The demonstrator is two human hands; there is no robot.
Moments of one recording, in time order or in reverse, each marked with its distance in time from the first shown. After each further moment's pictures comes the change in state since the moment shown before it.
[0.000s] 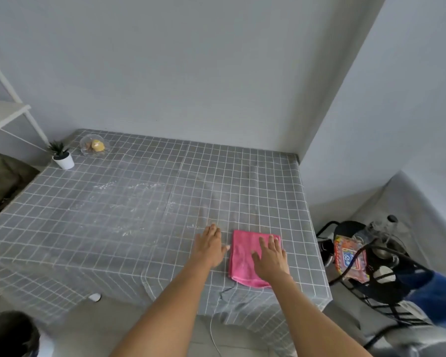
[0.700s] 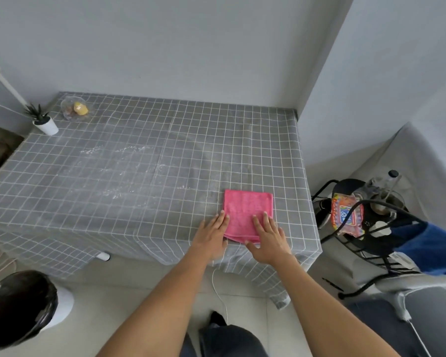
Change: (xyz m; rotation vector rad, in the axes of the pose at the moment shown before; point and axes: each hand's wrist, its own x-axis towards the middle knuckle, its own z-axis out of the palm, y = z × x) left_hand -0.019 0.021 0.081 0.166 -0.080 0.152; right_hand -0.025 0.056 0.039 -0.122 -0.121 -0.164
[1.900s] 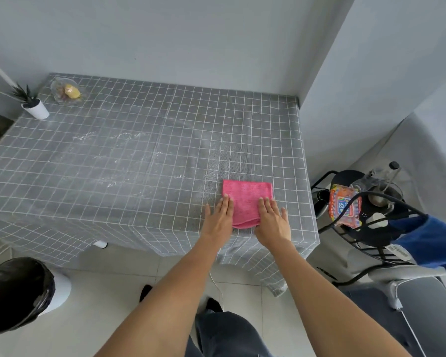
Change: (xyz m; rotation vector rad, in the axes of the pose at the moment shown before) left_hand 0.015 0.024 -0.001 0.018 0.128 -0.054; right_hand 0.004 -0.007 -0.019 -0.058 0.177 0.081
